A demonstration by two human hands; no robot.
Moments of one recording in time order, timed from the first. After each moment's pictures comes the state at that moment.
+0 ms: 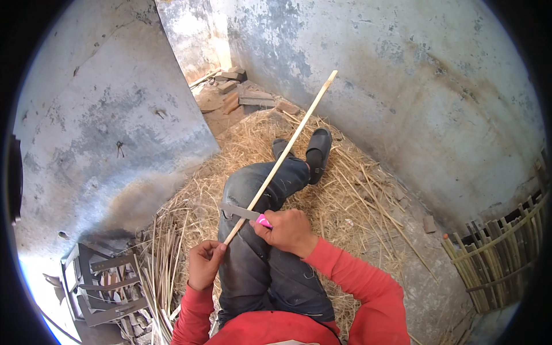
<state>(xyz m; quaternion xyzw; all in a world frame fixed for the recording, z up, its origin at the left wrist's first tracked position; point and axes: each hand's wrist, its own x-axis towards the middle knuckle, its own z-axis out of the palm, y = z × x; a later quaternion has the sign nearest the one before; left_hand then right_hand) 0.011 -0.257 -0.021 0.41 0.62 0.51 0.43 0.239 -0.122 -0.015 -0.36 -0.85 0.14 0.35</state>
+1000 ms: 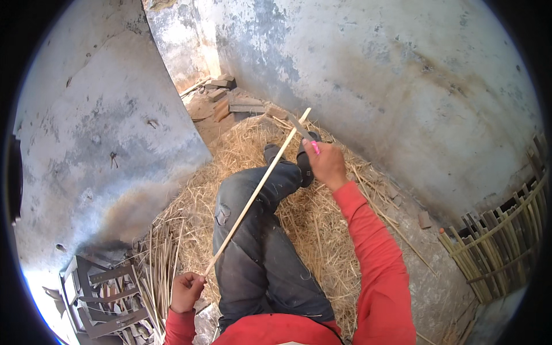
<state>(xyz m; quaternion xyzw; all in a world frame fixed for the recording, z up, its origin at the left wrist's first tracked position) -0.046 -0.330 -0.033 0.36 0.66 0.45 0.49 0.320 0.017 0.026 -0.53 -0.71 0.13 0.44</state>
